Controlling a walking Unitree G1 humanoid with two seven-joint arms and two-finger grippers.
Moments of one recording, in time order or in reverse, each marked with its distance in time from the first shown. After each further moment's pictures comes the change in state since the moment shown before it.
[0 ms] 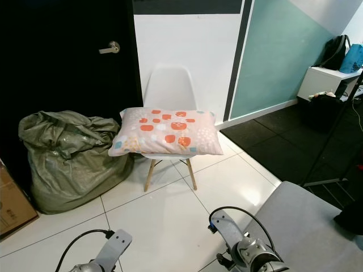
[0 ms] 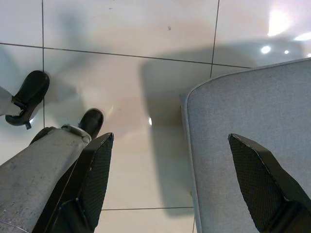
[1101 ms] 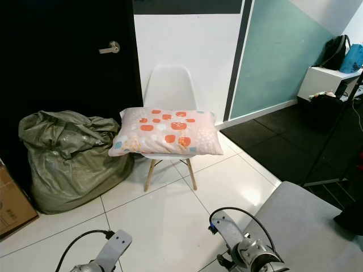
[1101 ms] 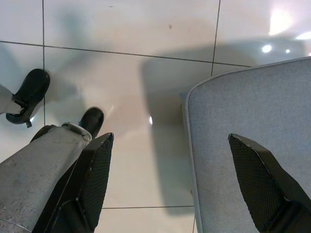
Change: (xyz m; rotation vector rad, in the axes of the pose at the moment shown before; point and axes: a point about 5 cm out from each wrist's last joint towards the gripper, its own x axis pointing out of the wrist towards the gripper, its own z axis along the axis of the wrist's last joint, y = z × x) left arm 0.000 -0.001 -0.001 0.007 0.003 -0.002; right arm 0.000 0.000 -0.002 0.000 0.005 0.003
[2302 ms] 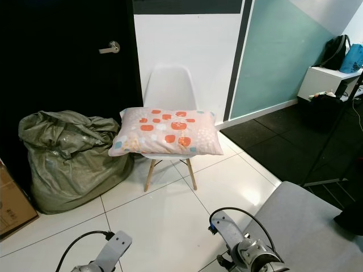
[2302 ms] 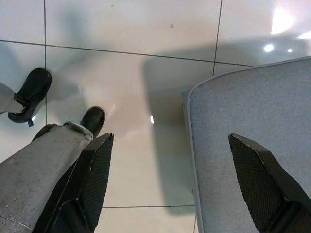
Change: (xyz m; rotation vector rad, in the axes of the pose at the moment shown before) left arm 0.000 -0.001 -0.002 0.003 0.005 -0.003; right arm 0.000 0.000 0.000 0.001 0.003 0.007
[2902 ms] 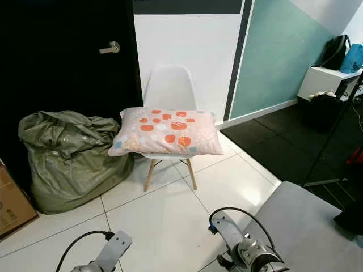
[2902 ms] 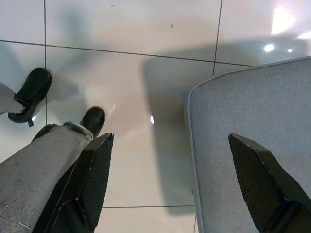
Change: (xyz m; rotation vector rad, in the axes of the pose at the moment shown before) left arm 0.000 0.000 0.000 0.000 0.000 0.000; right arm 0.000 0.000 0.000 0.001 0.000 0.000
